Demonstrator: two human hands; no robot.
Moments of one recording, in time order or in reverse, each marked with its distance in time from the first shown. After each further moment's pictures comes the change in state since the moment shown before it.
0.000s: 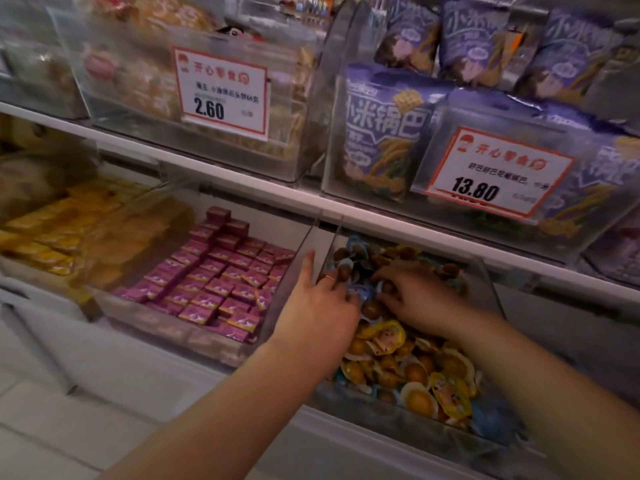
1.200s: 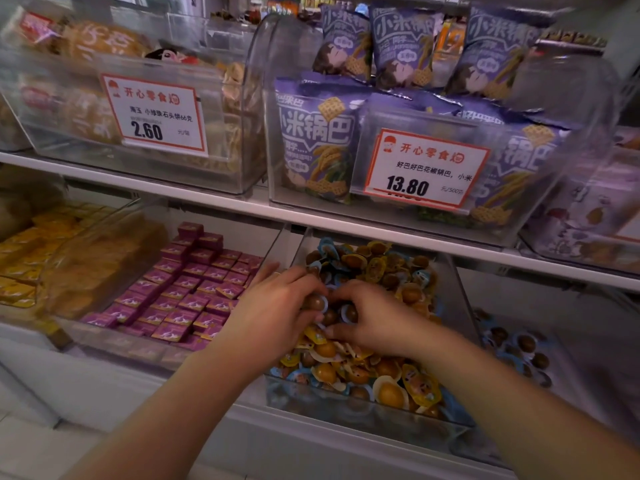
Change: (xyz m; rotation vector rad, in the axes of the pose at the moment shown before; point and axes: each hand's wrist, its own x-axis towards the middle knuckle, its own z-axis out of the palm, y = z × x) left_hand -0.002 -0.023 0.001 -0.501 0.252 -0.053; right_hand -0.029 -0.037 -0.007 0.348 -0.155 0.005
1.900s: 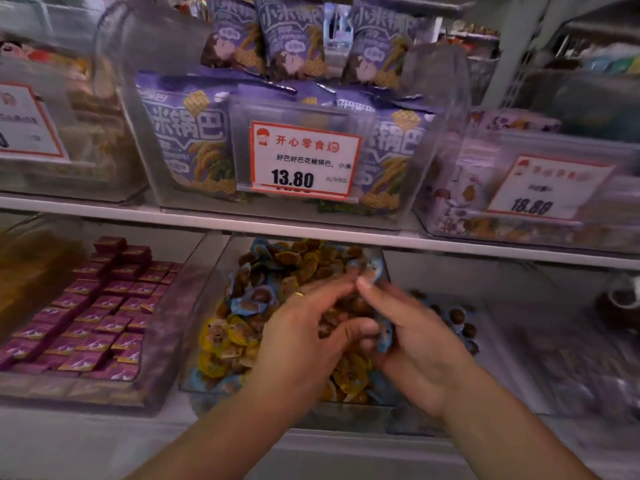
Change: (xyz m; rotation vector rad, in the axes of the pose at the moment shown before) left_hand 0.011 0.121 0.037 -0.704 0.083 -0.071; right_hand -0.111 0.014 -0.028 1.646 0.362 0.242
